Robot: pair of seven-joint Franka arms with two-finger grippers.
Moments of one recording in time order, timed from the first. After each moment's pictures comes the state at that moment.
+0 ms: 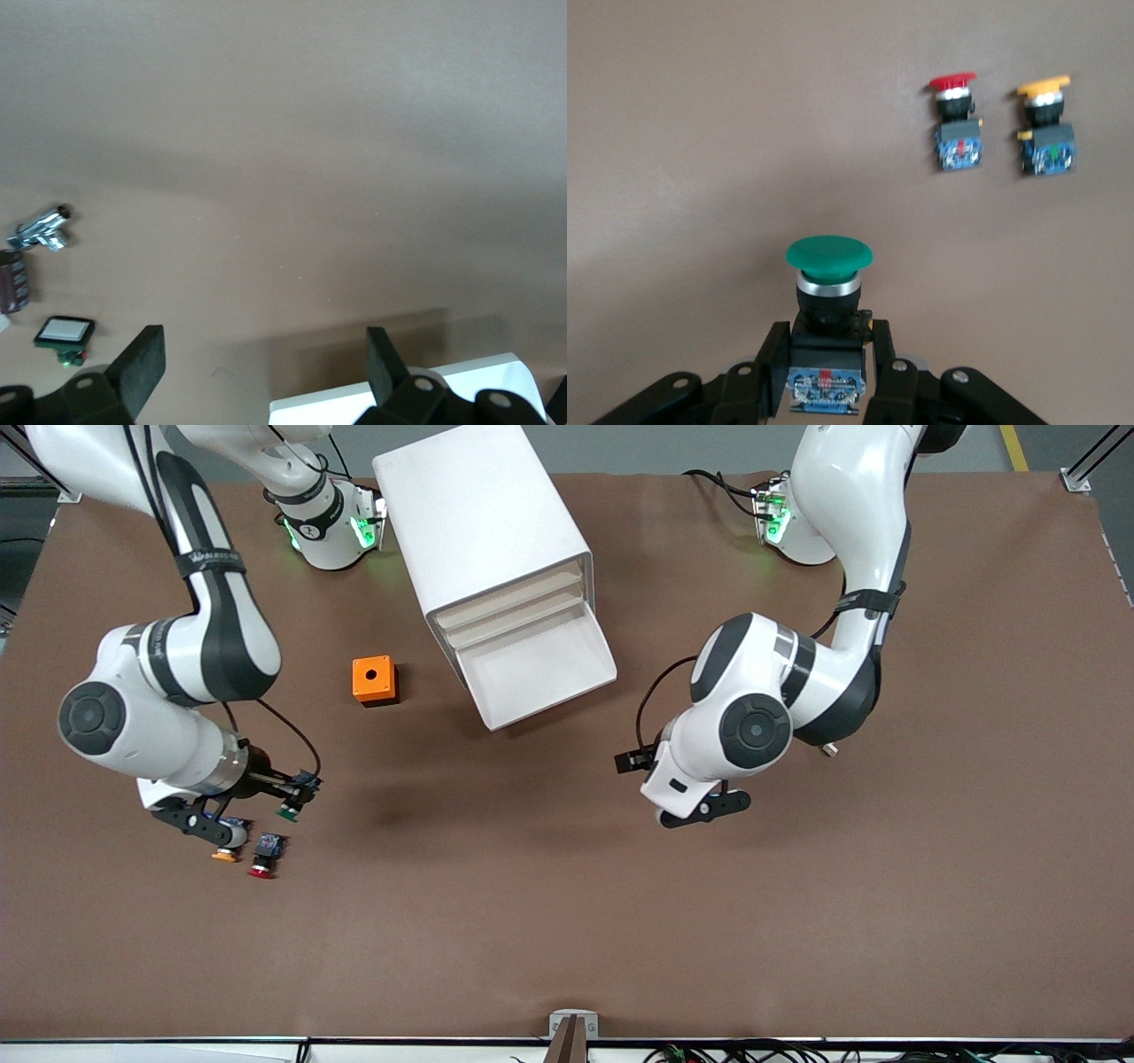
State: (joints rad) left arm -0.63 0.67 0.13 -1.23 -0.33 1.75 -0.65; right arm 0.09 0.39 0.01 -1.73 0.09 2.07 0.36
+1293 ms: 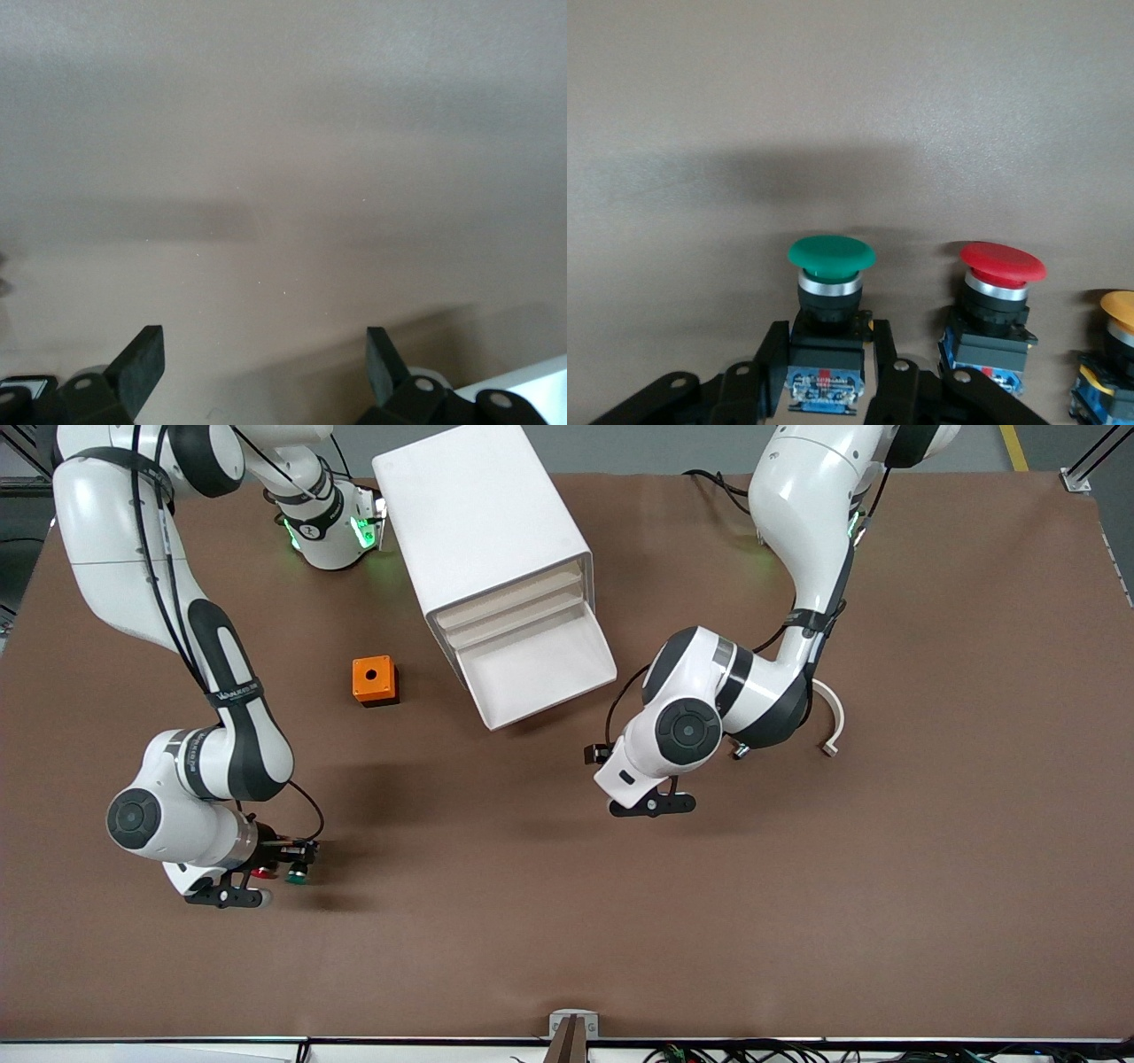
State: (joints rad) left arm -0.69 0.74 0.13 -1.28 -0.33 1.85 -0.53; right arm 0.03 0.76 0.01 -1.51 0.09 2.25 0.05
